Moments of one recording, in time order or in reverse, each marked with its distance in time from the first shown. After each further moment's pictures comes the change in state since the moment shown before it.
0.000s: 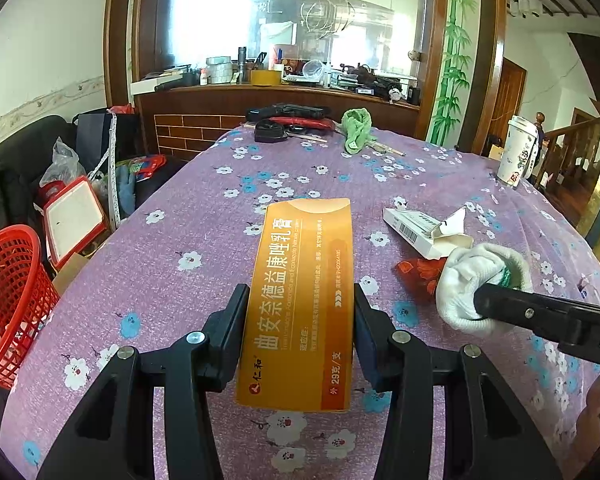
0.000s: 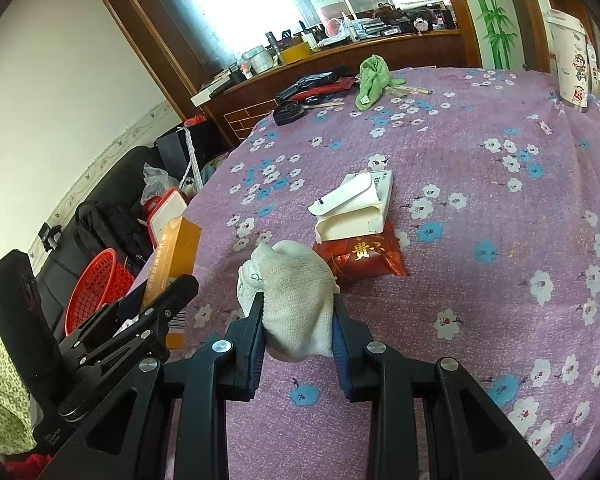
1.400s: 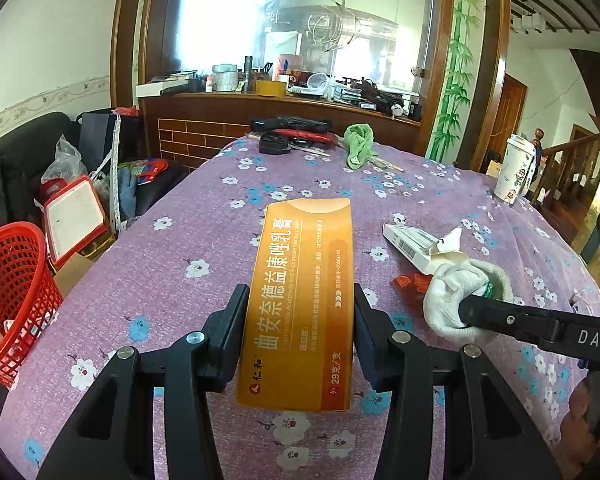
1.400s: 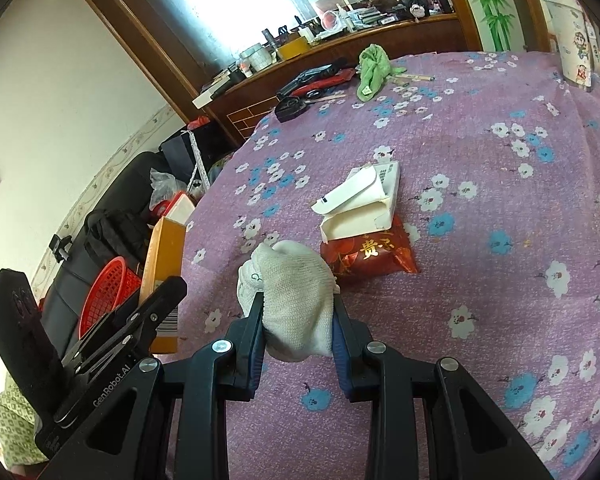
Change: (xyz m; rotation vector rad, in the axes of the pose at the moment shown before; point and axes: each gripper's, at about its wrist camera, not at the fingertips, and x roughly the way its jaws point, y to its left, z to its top) left arm -0.010 0.008 0.004 -0.039 -0.037 -0.017; right arm 0.006 -0.007 0.004 0.051 0.008 0.042
